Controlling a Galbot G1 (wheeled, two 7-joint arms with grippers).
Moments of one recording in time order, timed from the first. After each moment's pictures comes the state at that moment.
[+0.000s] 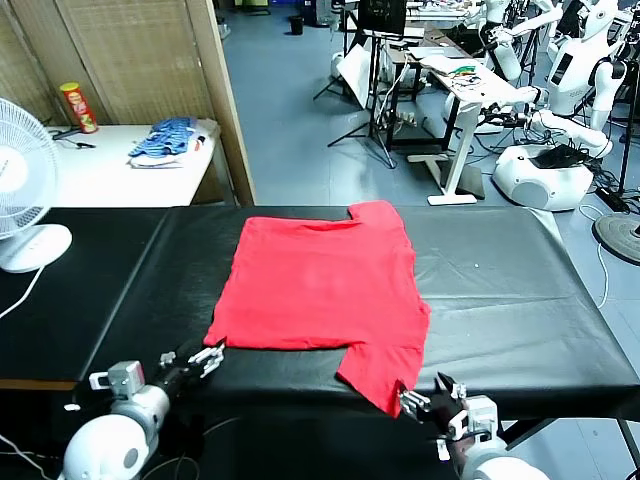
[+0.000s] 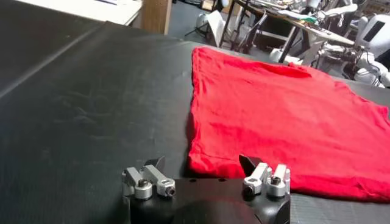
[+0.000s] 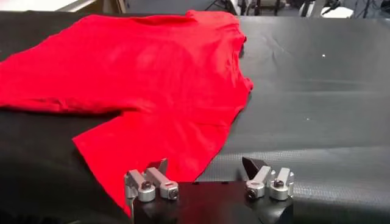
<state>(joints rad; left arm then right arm) 1.49 -1.12 -0.60 -2.06 -0.72 0.55 -0.13 -1.62 1.35 0.44 2.24 0.22 -0.74 0.09</state>
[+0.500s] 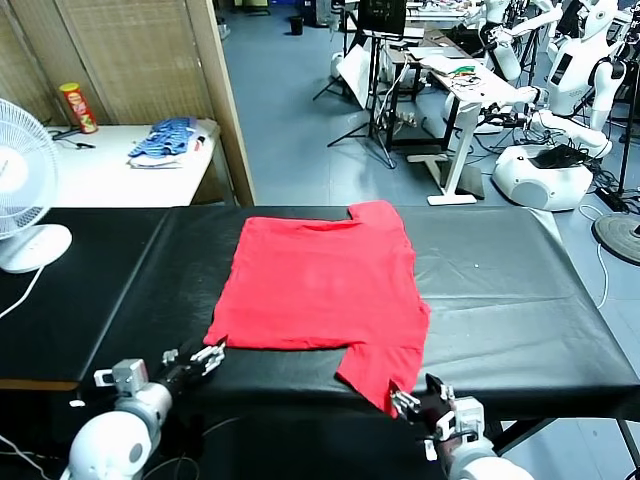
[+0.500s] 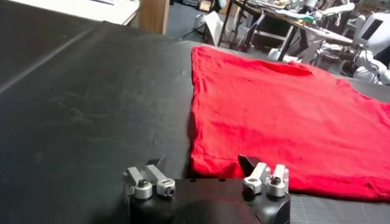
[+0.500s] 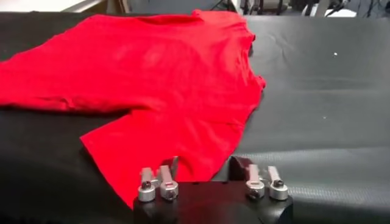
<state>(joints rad) 1.48 -1.13 -0.58 -2.03 -0.71 0.52 -0.11 -1.63 1.37 0.42 2.22 0.20 -0.73 0.12</state>
